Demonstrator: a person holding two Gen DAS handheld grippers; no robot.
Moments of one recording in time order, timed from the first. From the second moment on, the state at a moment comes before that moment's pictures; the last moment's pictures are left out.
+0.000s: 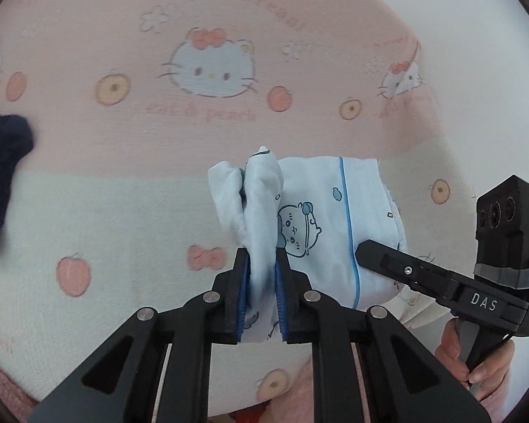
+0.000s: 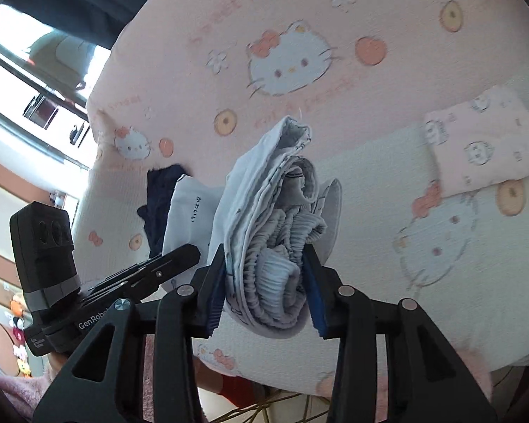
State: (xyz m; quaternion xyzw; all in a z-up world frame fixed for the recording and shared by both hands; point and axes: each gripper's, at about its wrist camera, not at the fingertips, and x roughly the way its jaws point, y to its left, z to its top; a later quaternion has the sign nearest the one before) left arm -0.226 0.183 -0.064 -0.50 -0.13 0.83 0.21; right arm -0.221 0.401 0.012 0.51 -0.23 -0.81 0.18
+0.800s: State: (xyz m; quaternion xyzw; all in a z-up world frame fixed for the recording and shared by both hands) left arm -0.327 0.417 -0.188 -0.54 -0.11 0.80 0.22; right arm -0.319 0.651 -0.094 0.51 -0.24 -0.82 0.06
